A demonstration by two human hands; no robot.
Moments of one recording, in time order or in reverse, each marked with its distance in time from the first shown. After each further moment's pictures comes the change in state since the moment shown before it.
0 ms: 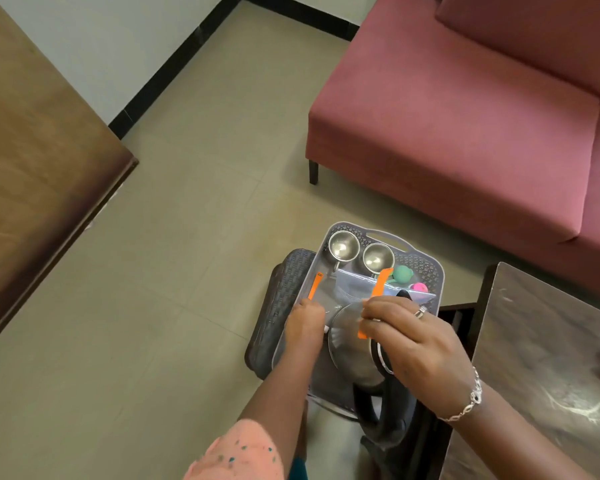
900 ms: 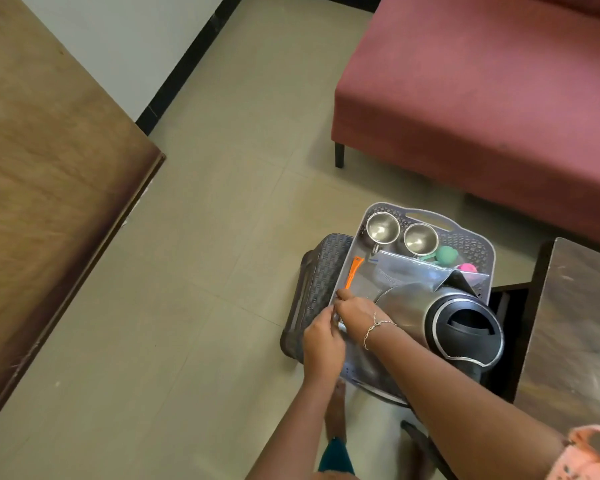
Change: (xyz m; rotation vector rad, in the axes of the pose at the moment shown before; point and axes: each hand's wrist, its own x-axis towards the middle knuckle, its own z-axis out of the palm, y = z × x) left_hand -0.065 -0.036 -0.006 -0.888 0.146 -0.284; right_hand -0.002 0.000 0.177 0.061 -1.120 0.476
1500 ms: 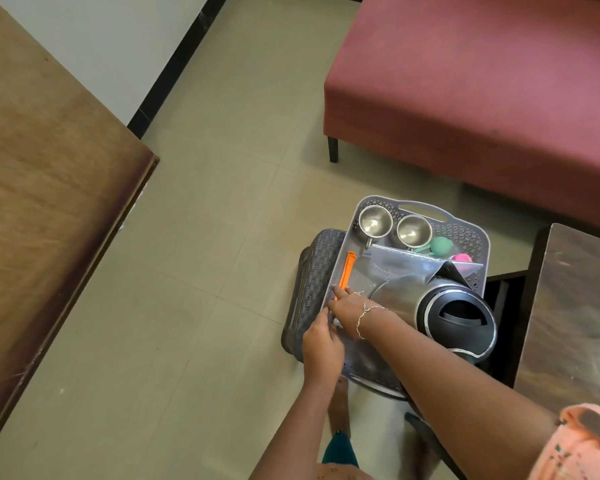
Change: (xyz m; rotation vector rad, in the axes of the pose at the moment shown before) left_hand -0.009 0.001 0.007 0.082 -0.062 -0.059; right_hand 0.005 0.005 -0.001 -0.148 -0.105 -0.038
